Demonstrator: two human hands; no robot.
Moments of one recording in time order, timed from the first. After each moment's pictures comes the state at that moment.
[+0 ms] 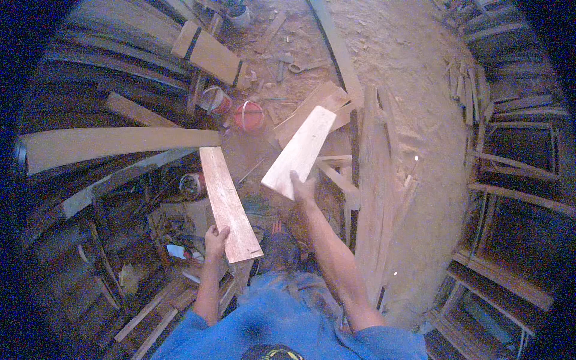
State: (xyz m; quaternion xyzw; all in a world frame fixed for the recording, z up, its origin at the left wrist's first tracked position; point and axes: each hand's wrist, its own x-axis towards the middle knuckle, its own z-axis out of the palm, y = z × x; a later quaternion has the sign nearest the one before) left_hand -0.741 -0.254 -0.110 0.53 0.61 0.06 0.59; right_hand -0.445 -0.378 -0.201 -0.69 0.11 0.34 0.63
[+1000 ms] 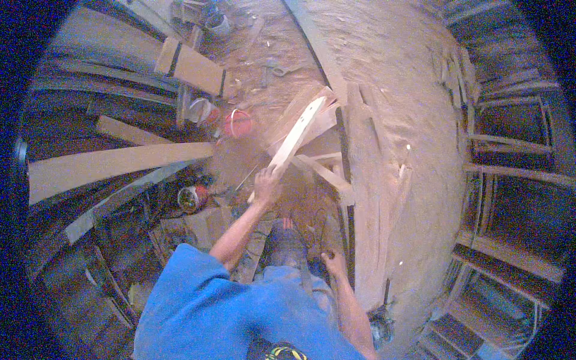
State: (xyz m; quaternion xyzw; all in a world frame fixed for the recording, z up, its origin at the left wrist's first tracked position) left_hand -0.508 -0.262 -0.199 0.96 0.18 -0.03 0.20; right_hand -0.601 -0.655 -0.203 -0.87 0.06 0.42 0.26
